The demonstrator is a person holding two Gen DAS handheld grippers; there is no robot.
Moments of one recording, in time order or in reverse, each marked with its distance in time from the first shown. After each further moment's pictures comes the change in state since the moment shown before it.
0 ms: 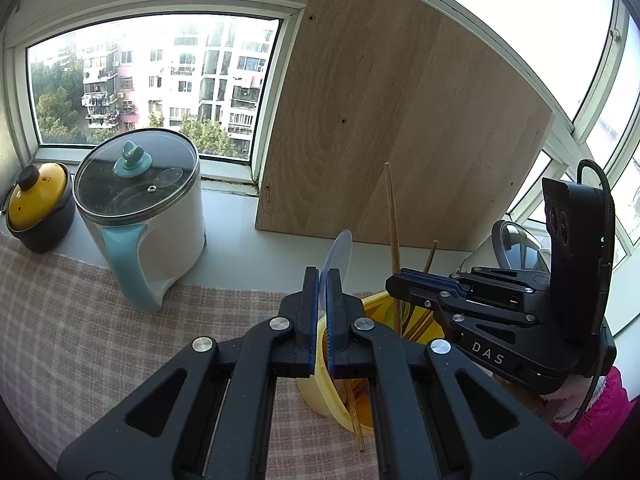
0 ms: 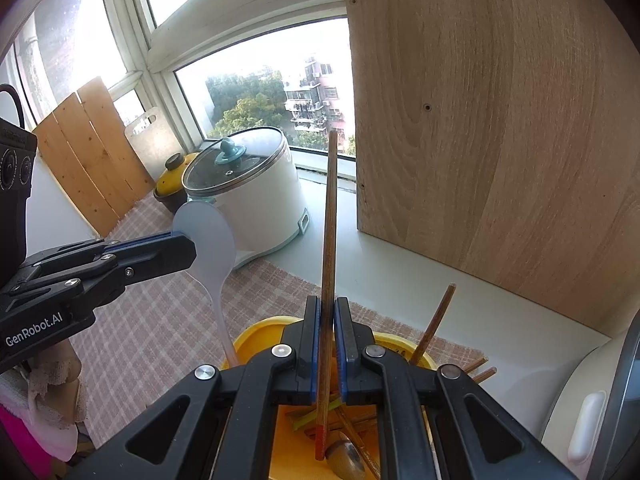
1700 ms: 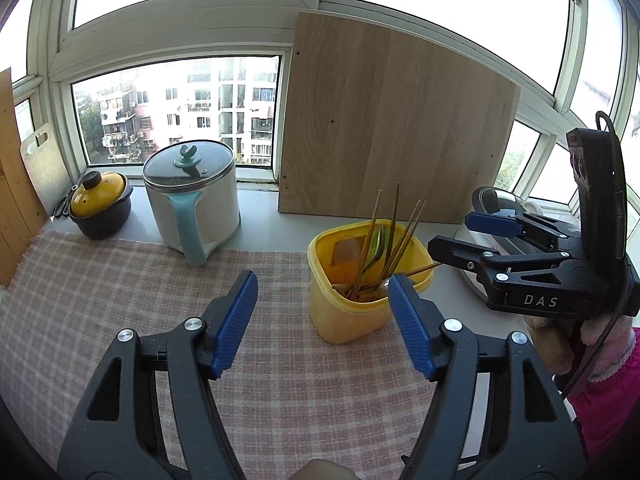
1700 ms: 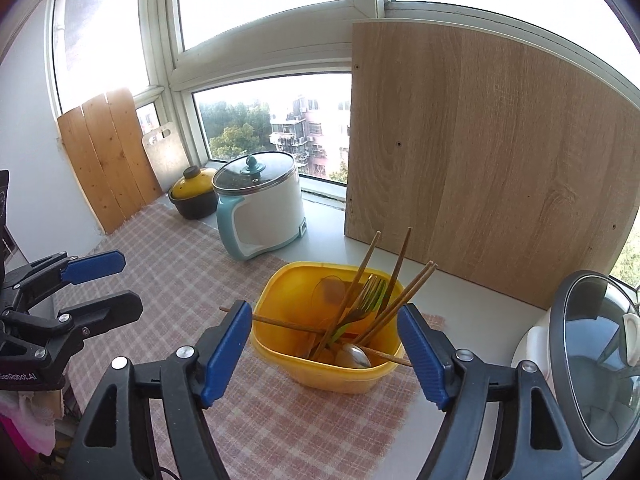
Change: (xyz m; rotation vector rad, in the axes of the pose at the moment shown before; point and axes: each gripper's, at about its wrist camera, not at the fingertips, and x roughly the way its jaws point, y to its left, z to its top) left arm -0.112 -0.041 -0.091 0.105 -0.102 0.130; right arm -0.104 0.034 -0.066 -0.048 -0.153 -0.095
